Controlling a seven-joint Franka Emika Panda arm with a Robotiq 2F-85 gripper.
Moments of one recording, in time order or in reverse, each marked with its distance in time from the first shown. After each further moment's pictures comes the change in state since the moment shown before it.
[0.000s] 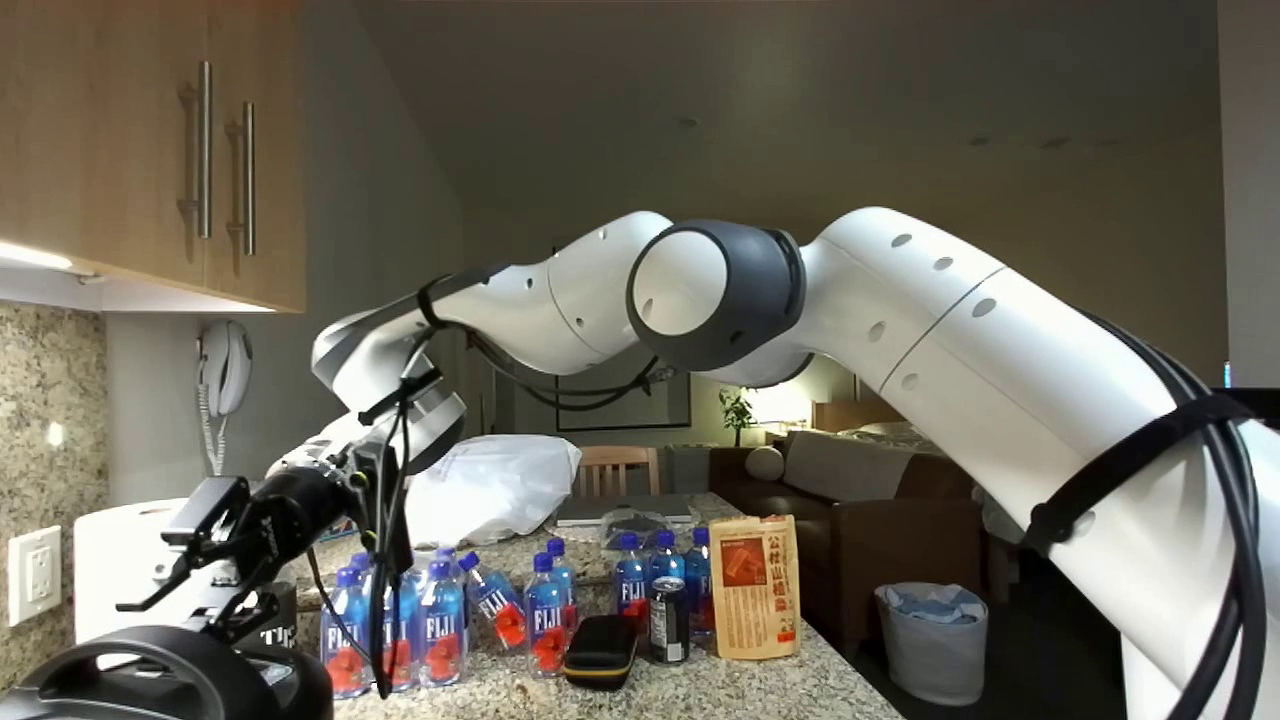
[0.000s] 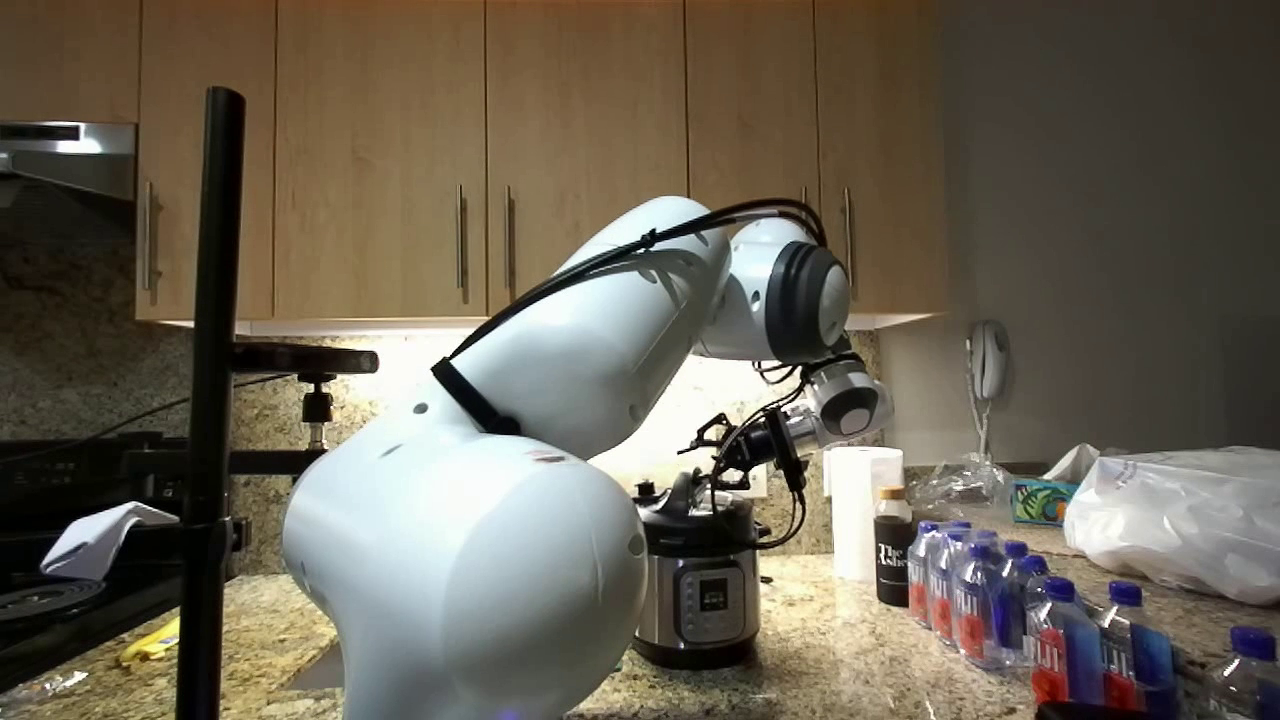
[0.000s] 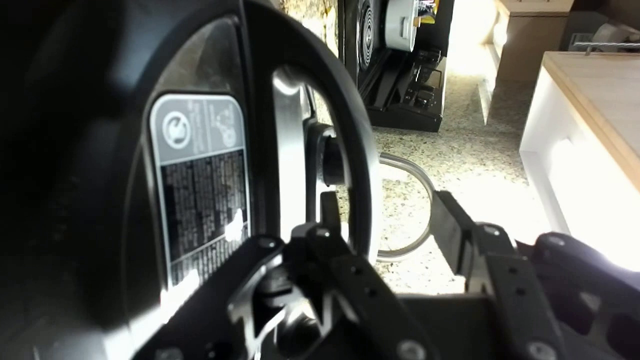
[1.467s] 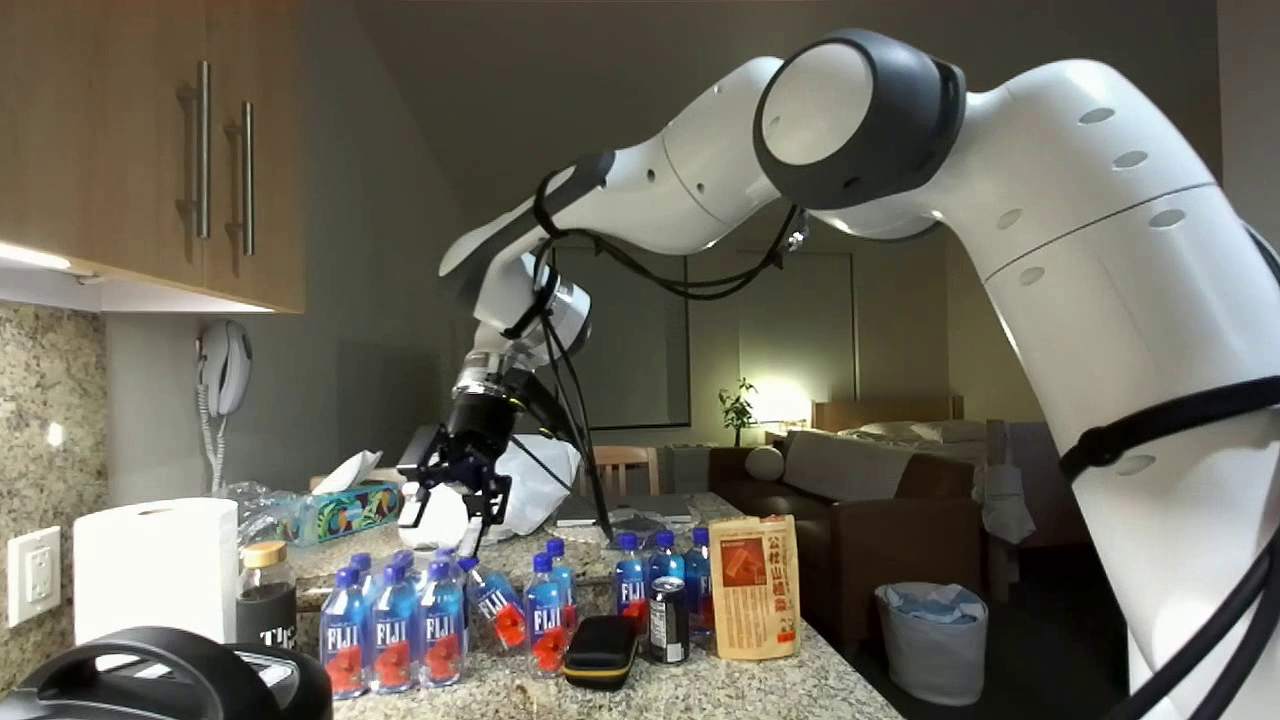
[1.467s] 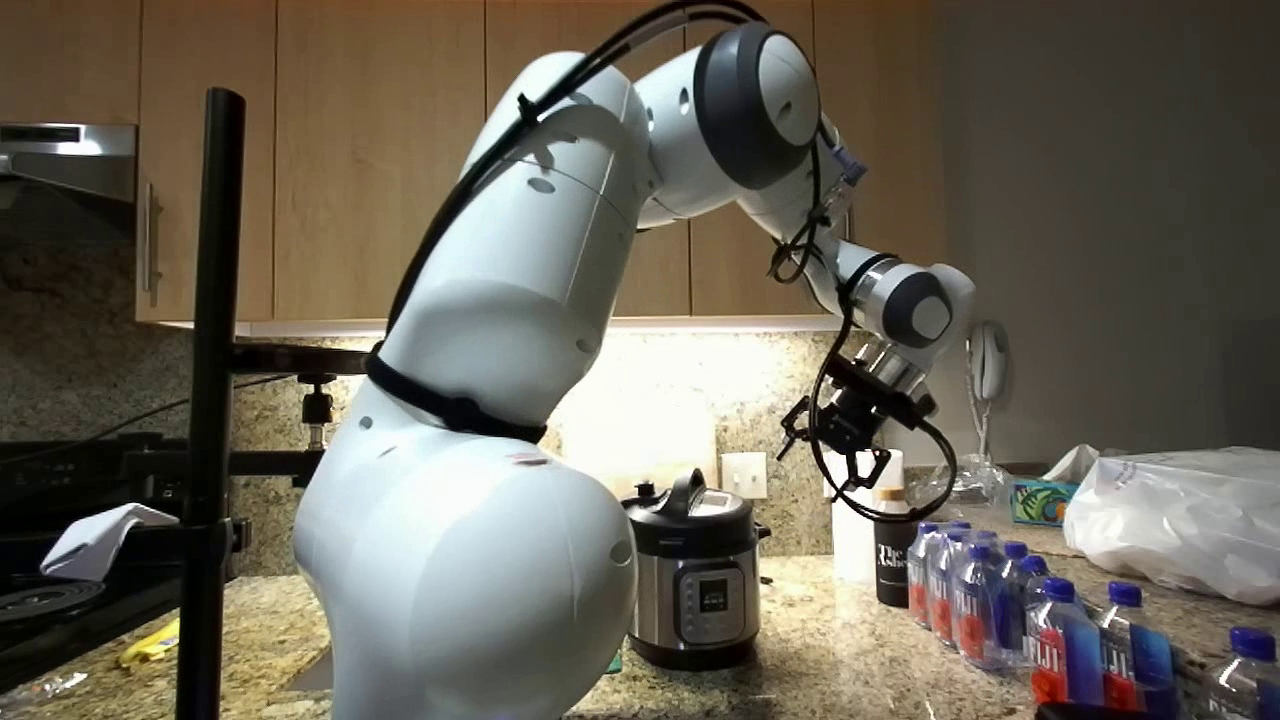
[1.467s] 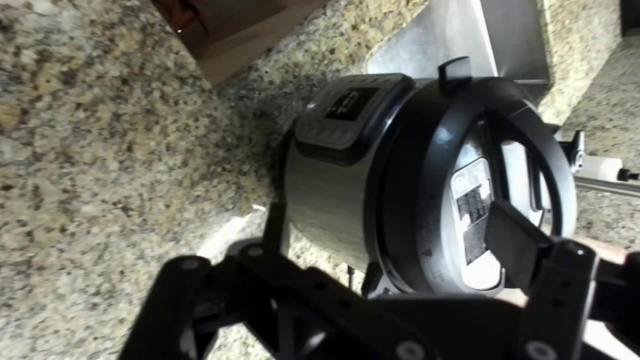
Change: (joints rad) arm -0.080 -0.470 -0.175 -0.451 -0.389 0.337 0.122
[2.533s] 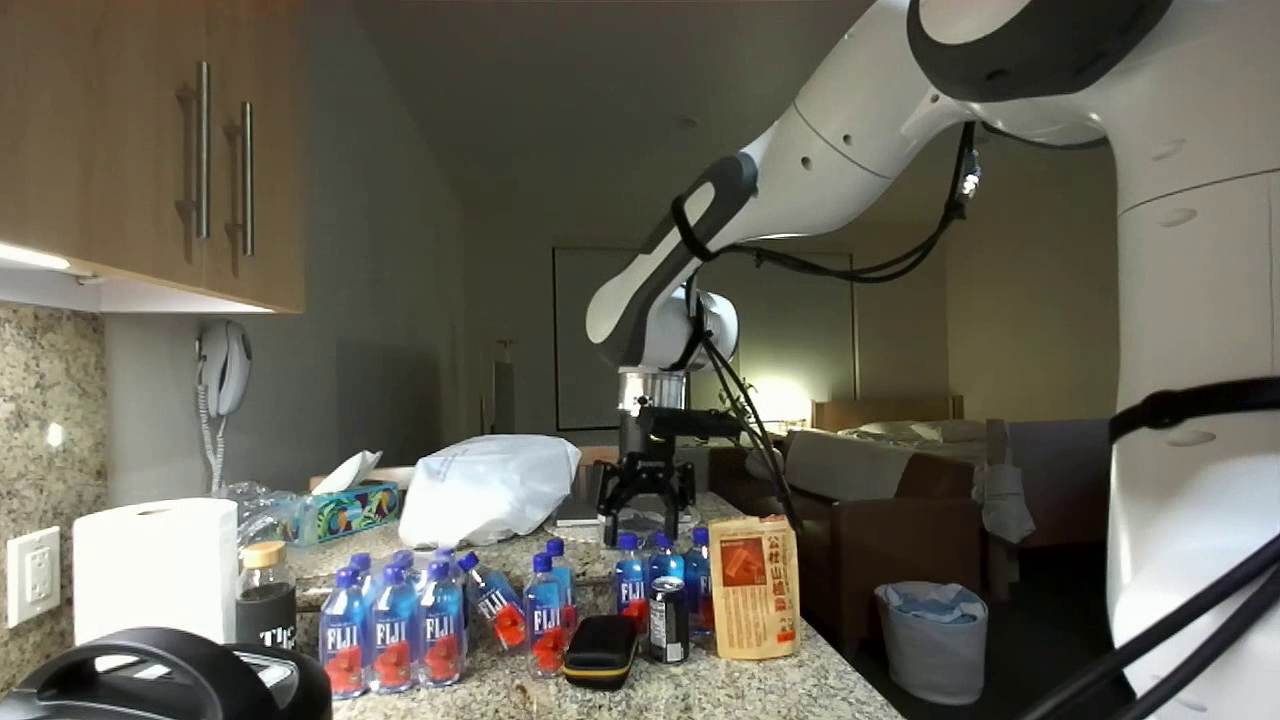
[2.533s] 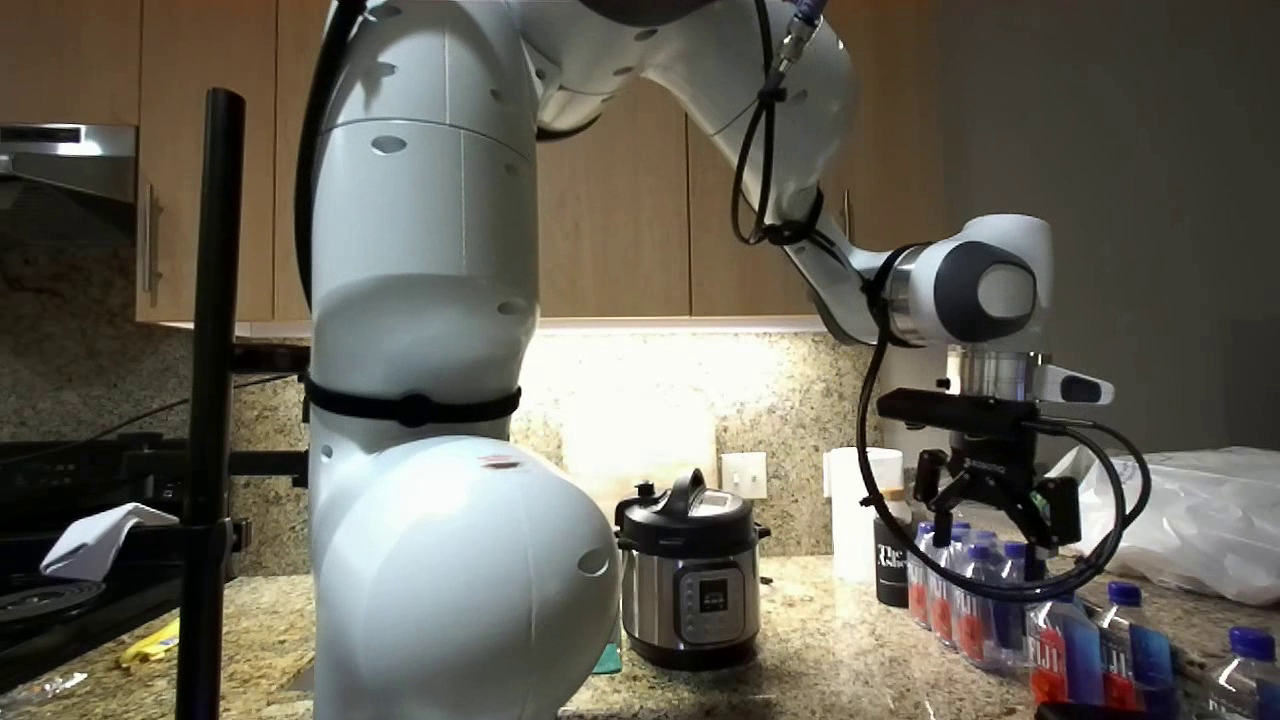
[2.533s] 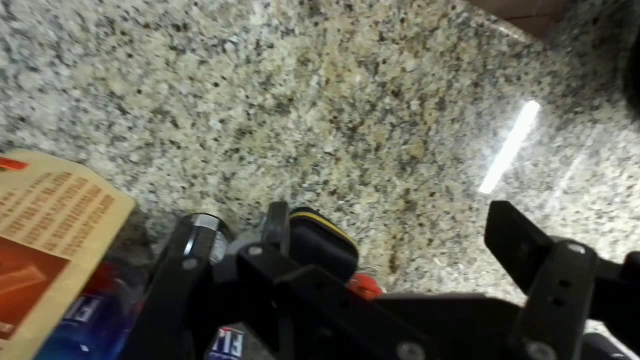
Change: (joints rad) arm -0.116 -0.353 -0.126 -0.555 -0.424 0.520 0.437
